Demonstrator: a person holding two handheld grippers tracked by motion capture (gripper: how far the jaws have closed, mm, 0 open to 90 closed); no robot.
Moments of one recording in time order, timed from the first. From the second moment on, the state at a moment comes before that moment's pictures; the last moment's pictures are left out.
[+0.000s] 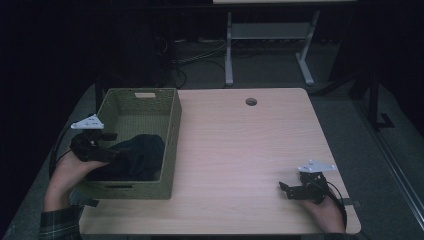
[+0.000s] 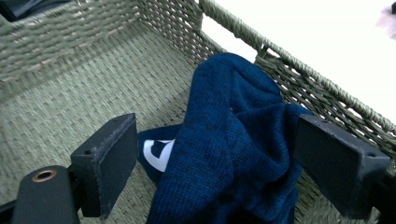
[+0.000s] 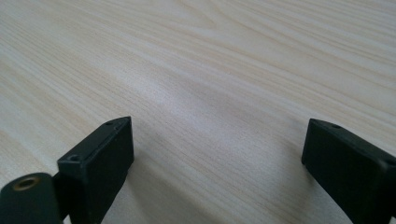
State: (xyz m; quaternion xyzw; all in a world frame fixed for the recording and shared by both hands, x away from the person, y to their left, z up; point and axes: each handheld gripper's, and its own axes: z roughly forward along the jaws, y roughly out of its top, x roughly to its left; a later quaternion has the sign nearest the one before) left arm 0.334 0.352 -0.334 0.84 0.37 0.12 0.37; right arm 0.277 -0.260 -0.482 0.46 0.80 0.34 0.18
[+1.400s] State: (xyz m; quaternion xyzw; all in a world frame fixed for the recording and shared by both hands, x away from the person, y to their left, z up) left arm 0.348 0.346 -0.366 0.89 0.37 0.02 0.26; right arm 0.277 -0.260 -0.482 0.46 0.80 0.34 0.18
